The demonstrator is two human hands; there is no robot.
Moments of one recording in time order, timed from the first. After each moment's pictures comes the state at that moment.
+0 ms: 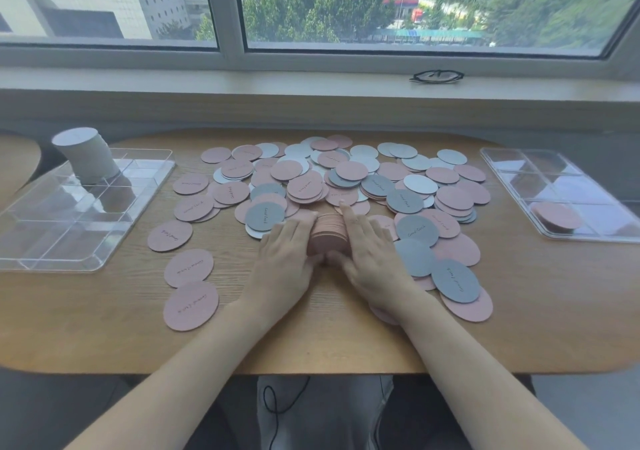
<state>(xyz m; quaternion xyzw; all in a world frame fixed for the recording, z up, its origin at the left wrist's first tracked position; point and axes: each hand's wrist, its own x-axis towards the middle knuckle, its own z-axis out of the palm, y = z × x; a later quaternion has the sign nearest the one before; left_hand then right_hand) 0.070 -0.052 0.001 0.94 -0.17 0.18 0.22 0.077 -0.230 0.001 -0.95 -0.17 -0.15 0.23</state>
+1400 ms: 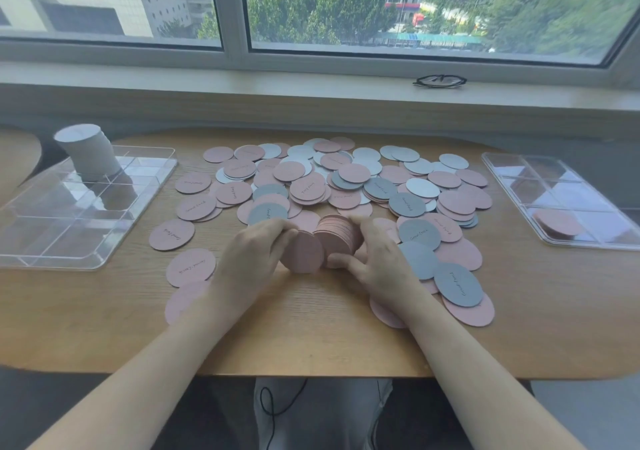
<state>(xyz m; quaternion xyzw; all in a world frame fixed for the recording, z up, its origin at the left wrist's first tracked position) 0.078 -0.008 0.011 0.89 -0.20 0.26 0.32 0.071 -0.233 0.015 -0.91 -0.14 -0.11 0.38</state>
